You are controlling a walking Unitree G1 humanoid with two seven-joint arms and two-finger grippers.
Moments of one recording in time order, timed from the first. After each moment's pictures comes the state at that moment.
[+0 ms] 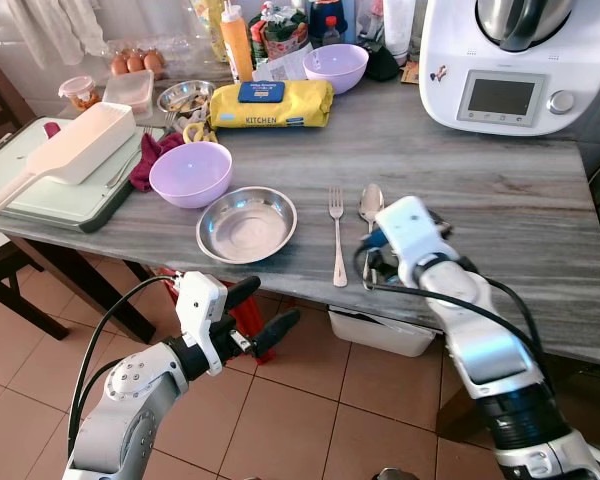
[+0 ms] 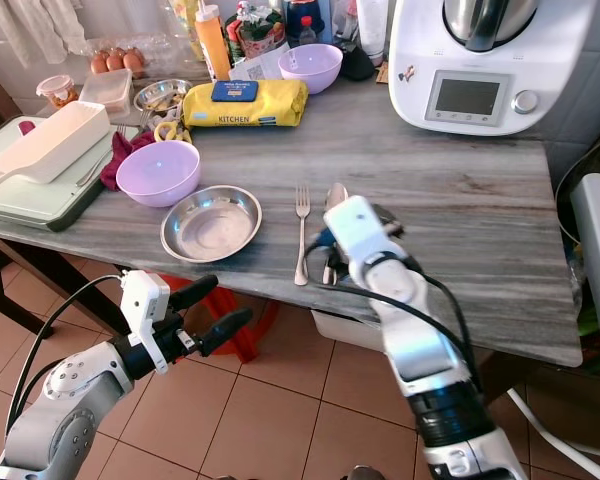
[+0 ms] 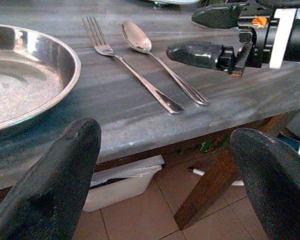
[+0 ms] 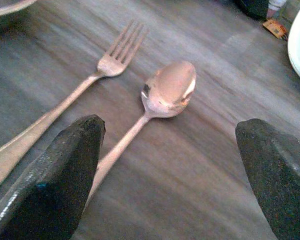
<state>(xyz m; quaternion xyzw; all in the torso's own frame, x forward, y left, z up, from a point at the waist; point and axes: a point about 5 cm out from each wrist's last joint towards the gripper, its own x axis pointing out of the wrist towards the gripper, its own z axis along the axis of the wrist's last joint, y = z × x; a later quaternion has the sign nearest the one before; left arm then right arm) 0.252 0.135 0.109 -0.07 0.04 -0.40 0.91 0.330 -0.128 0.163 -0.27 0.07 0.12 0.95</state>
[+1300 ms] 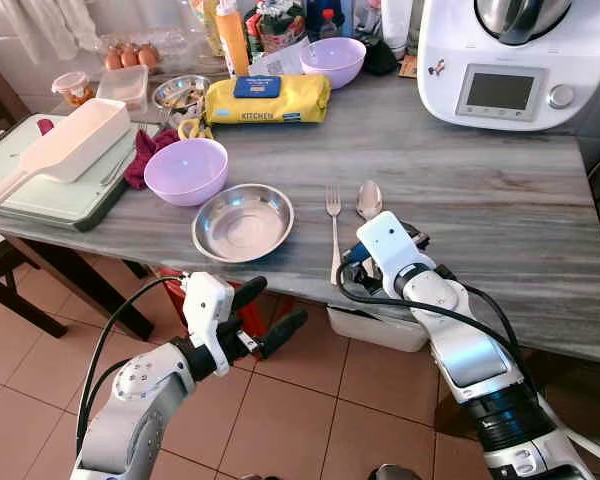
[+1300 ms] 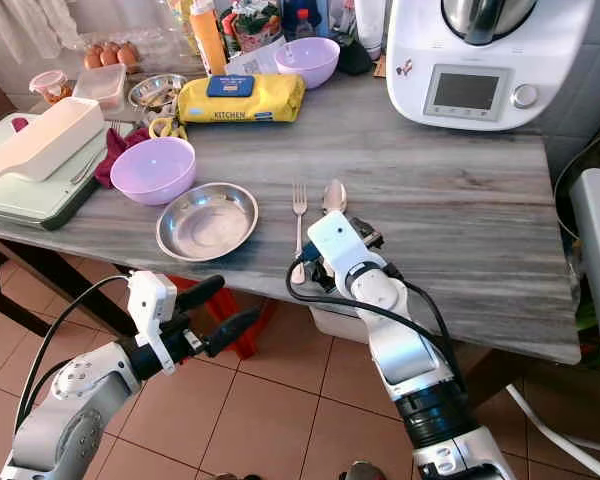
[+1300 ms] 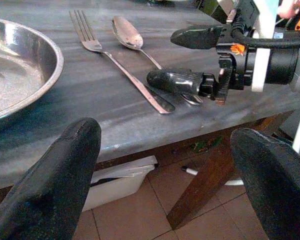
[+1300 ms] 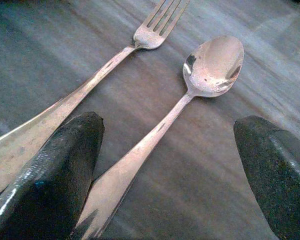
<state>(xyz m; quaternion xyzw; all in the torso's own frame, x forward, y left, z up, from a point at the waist) 0.251 0.127 0.109 -0.08 0.04 -0.40 0.91 0.331 -0.113 0.142 -0.27 0.09 0.16 0.94</state>
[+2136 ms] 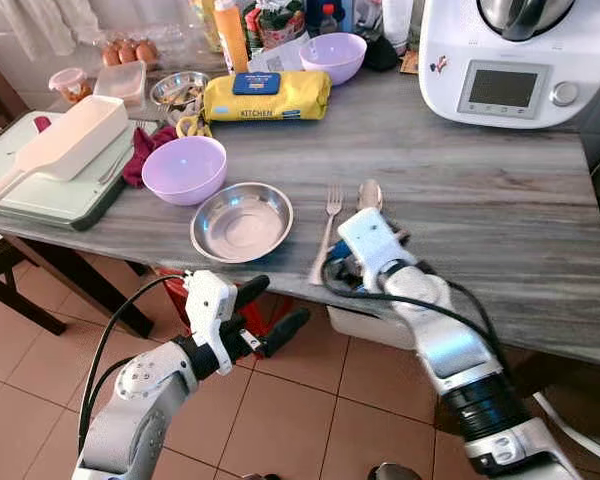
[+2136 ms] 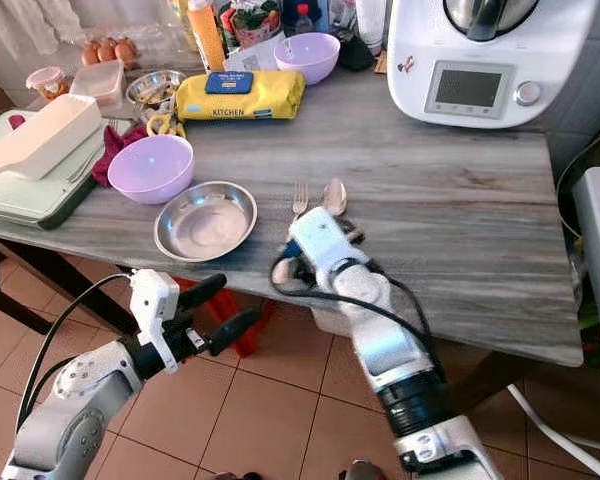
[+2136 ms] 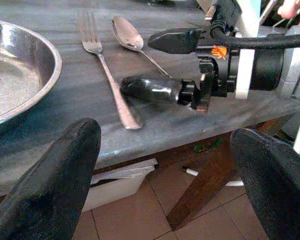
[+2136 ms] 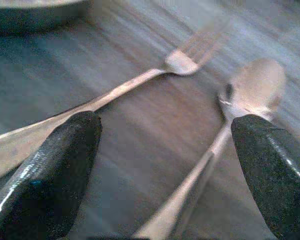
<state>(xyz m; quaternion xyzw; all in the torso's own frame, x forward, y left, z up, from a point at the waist) 0.252 0.124 0.112 -0.08 0.04 -0.41 0.91 0.335 -0.088 0.142 -0.25 0.08 0.20 0.94</state>
